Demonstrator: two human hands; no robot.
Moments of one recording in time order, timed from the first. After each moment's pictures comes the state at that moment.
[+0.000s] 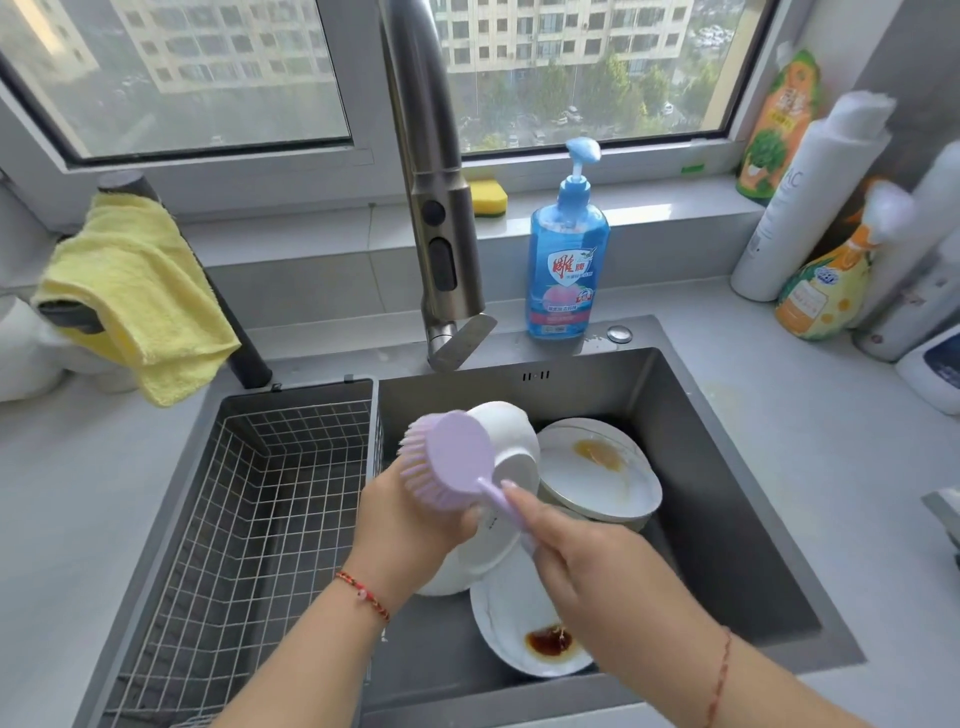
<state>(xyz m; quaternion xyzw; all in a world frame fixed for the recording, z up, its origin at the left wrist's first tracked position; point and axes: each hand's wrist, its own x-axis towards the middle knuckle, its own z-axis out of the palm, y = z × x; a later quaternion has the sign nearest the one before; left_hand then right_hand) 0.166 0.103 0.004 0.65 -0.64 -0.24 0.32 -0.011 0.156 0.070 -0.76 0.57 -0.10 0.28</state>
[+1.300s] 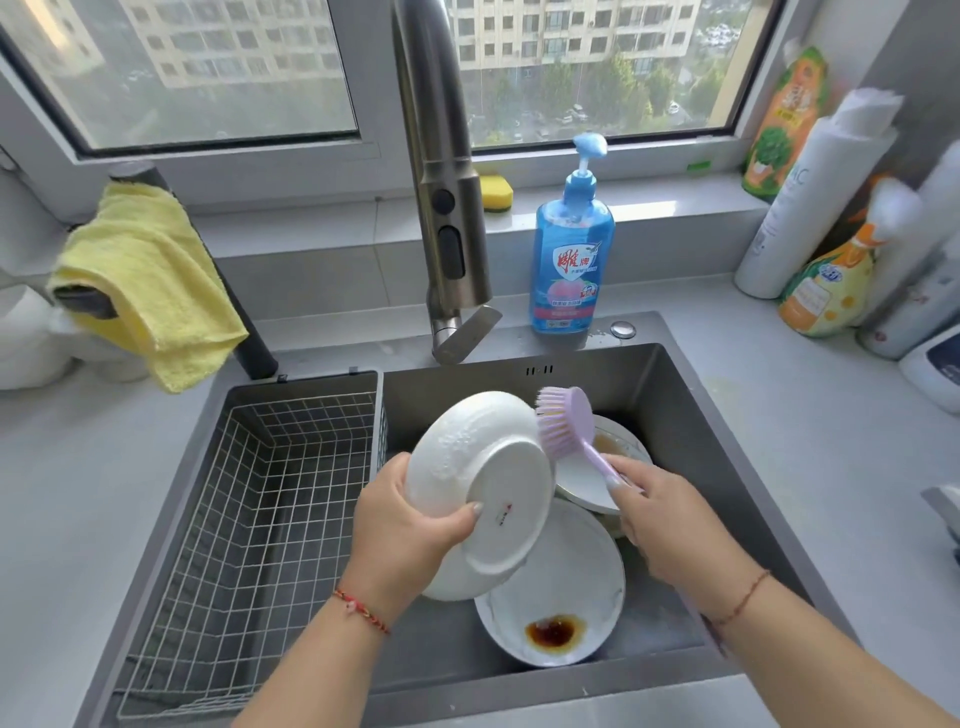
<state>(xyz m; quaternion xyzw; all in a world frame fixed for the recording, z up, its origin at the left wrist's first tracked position) 0.172 0.126 0.001 0.64 -0.51 -0.37 0.44 -0.059 0.125 0.027 -0.51 0.70 -0.24 0.44</state>
